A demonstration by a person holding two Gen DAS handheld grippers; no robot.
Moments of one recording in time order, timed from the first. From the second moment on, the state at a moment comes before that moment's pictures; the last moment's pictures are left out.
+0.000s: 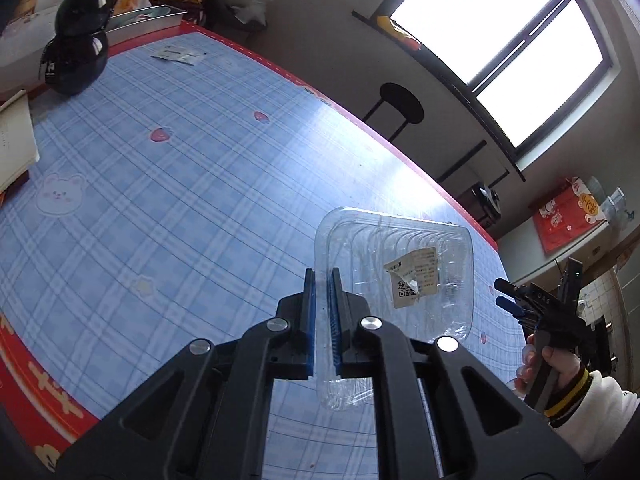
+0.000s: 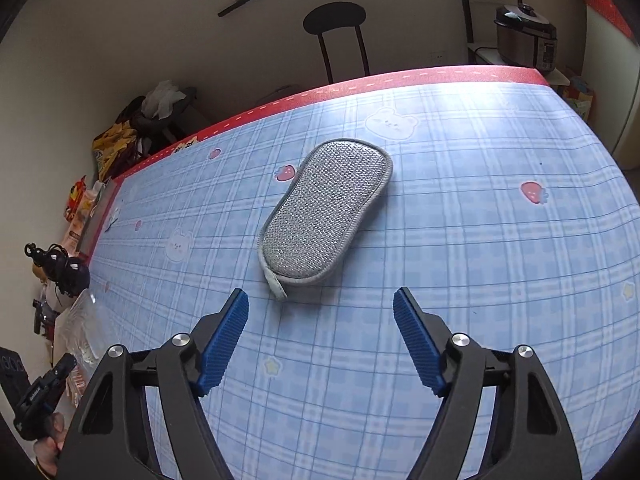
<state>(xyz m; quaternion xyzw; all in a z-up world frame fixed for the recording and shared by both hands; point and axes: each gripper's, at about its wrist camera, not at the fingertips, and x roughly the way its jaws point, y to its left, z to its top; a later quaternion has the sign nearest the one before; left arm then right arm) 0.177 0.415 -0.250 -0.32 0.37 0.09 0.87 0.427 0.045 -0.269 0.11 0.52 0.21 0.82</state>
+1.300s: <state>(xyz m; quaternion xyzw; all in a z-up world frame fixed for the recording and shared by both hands) 0.178 0.378 -0.187 -0.28 0.34 0.08 0.89 0.369 -0.063 -0.181 0.24 0.37 0.20 0.87</state>
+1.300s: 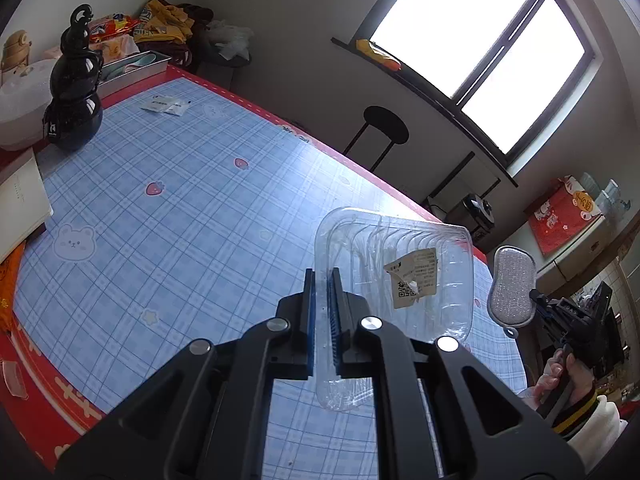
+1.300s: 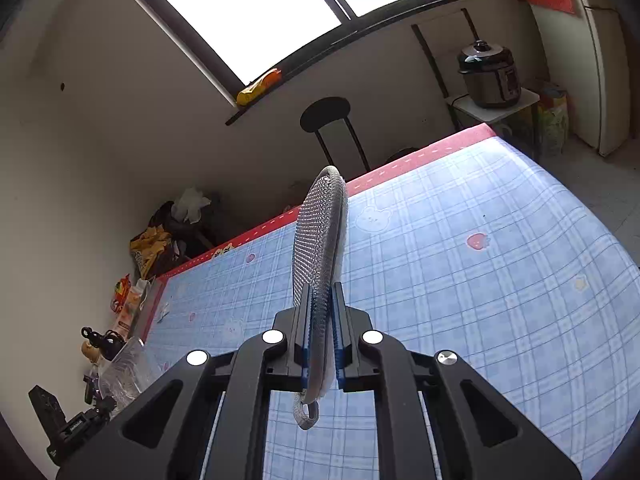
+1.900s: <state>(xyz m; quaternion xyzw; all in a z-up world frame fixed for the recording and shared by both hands) 0.248 0.185 -0.147 -0.22 0.35 -0.04 0.91 0.266 -0.313 -0.184 0.29 0.32 0.06 0.90</state>
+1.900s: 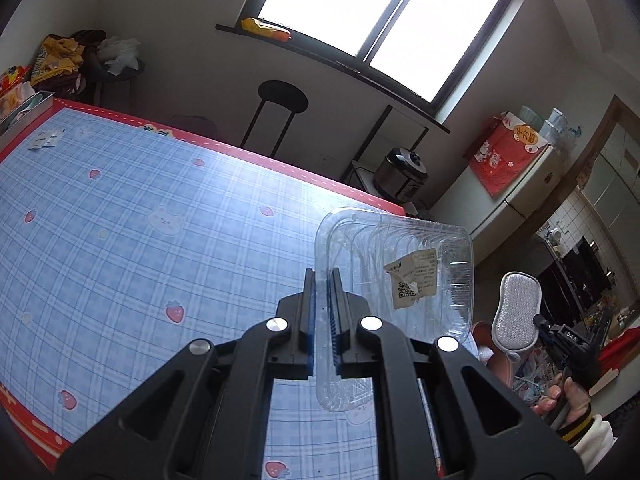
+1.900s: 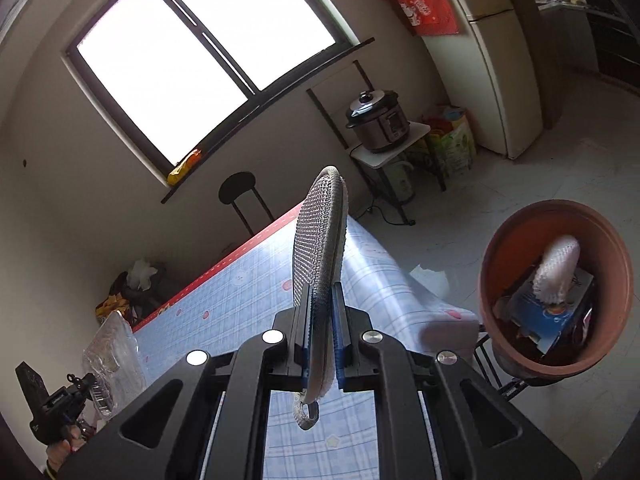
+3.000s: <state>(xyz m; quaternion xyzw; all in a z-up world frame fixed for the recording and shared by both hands) 0.286 0.031 -0.139 -0.16 0.37 -0.09 0.91 0.251 -0.480 -0.183 0.23 0.33 -0.09 0.91</state>
